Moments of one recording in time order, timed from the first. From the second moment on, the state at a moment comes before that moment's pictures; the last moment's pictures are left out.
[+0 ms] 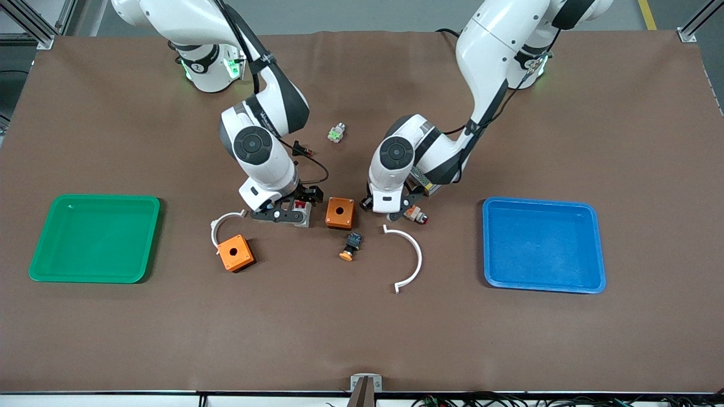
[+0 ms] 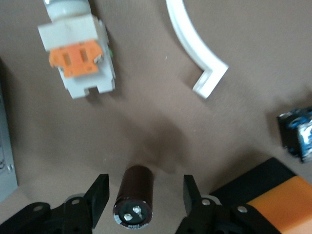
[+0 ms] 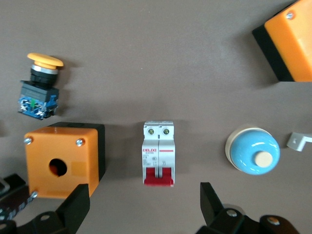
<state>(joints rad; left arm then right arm) -0.63 0.72 -0.18 -1.67 -0.04 2.39 -1.52 0.62 0.43 -0.06 -1.85 0.11 2.27 0.59</state>
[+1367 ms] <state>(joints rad) -0.60 0.54 -0.05 -1.65 -0.02 2.16 -1.47 0.62 0.56 -0.08 -1.86 0.11 2.38 0.58</state>
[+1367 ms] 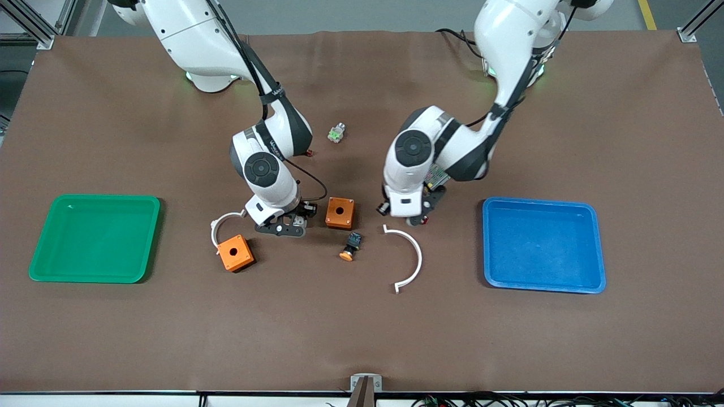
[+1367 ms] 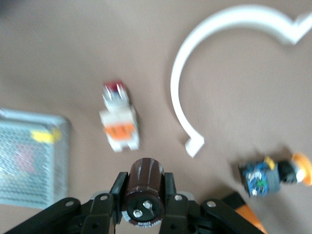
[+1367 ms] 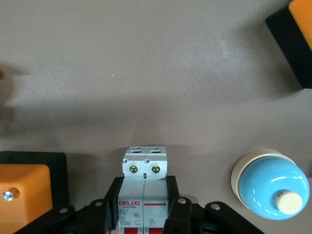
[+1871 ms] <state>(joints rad) -0.25 0.45 -0.04 -1.67 -0.01 2.03 -0.98 0.55 0.47 -0.09 -1.80 0.11 2.13 0.58</state>
